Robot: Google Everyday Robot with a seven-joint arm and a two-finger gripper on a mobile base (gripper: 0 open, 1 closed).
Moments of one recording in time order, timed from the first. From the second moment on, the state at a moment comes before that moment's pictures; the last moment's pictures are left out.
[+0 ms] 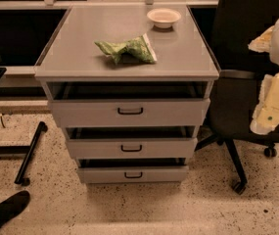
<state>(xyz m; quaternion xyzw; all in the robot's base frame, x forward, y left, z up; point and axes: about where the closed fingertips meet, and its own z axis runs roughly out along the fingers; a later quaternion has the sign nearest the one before) 0.438 -0.217 0.976 -0.60 0.78 -0.03 0.16</state>
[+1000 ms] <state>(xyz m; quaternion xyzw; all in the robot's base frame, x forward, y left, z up) 0.446 -0.230 0.907 -0.61 0.78 0.01 0.16</state>
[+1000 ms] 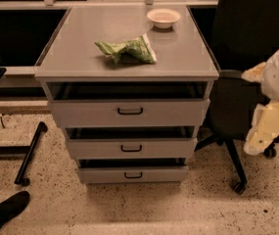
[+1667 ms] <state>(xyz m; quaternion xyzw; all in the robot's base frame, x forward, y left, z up) 0.435 -0.242 0.800 -0.59 0.79 0.07 0.14</state>
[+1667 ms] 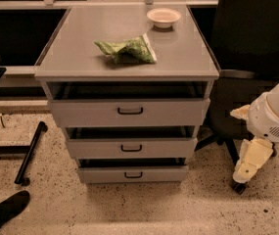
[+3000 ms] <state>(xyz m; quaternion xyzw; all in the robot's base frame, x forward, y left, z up) 0.434 -0.235 0.643 -0.56 0.81 0.16 0.12</state>
